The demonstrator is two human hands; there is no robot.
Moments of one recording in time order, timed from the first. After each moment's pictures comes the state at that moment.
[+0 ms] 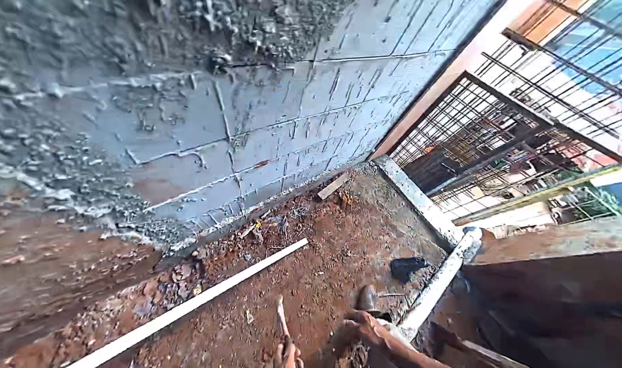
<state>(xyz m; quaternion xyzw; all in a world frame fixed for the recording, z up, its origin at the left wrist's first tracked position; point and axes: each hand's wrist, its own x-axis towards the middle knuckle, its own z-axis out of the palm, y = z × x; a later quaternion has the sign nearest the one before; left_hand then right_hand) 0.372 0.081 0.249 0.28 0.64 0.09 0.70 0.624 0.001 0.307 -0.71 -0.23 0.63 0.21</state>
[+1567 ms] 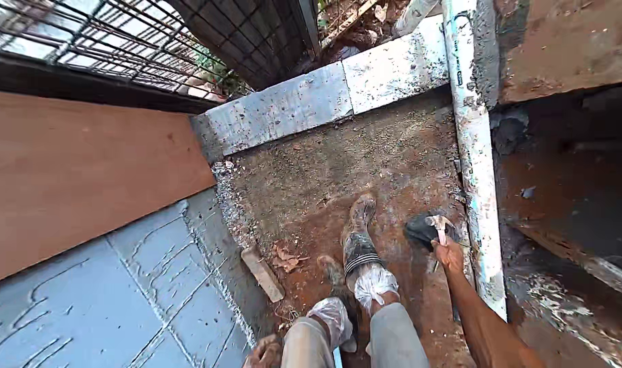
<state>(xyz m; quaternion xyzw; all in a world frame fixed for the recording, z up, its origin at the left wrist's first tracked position) 1.303 0.373 0.110 0.66 0.42 -0.54 0.30 1.273 -0.158 -0.129 -0.65 0.58 0.39 0.29</state>
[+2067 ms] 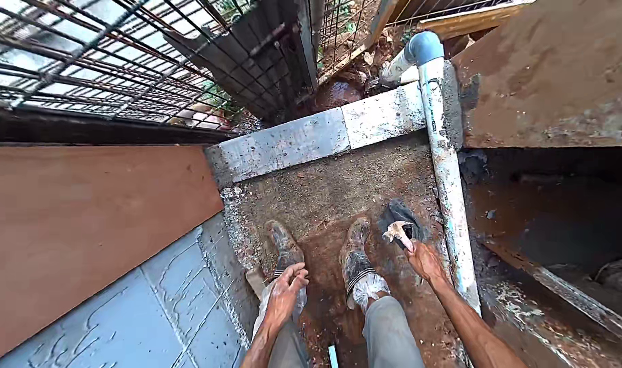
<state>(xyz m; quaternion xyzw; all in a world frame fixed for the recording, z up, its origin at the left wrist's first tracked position) 1.534 0.262 0.100 0.71 0.24 -0.50 0.43 1.451 -0.112 0.024 -0.75 0.33 0.53 0.21</state>
